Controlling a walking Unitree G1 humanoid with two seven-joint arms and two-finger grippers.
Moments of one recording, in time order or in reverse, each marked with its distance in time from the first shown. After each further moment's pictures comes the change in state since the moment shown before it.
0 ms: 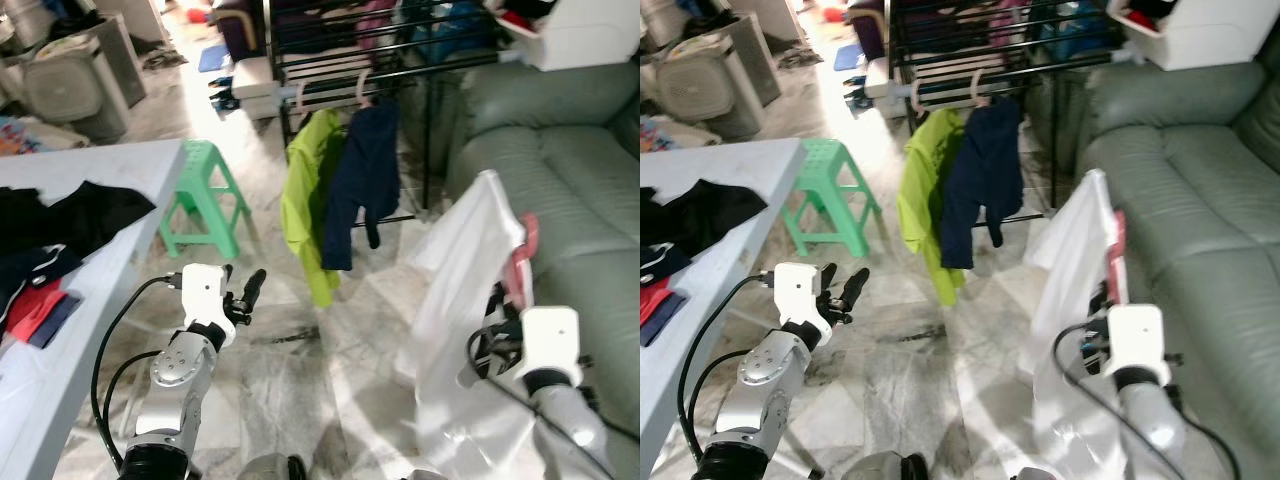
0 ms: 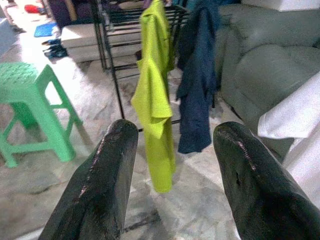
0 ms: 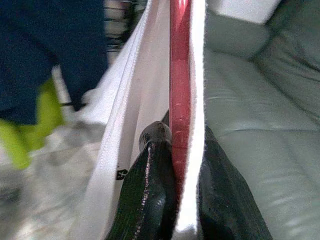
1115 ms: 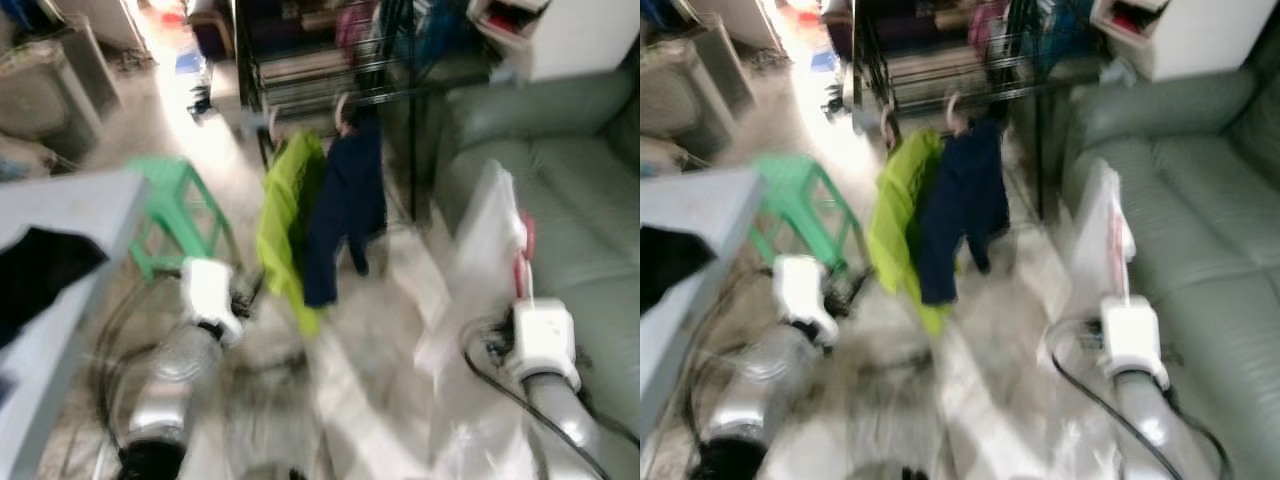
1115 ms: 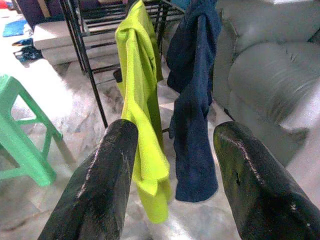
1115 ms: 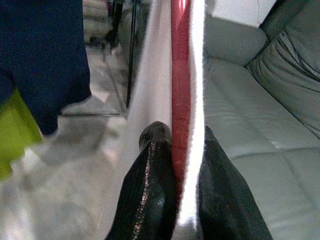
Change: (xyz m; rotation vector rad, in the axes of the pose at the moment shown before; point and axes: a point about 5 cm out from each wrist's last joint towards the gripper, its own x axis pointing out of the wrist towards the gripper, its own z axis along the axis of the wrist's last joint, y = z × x) left arm 0.001 0.004 -0.001 -0.012 0.007 -0.014; right arm 0.005 0.014 0.001 -0.034 -0.026 0.027
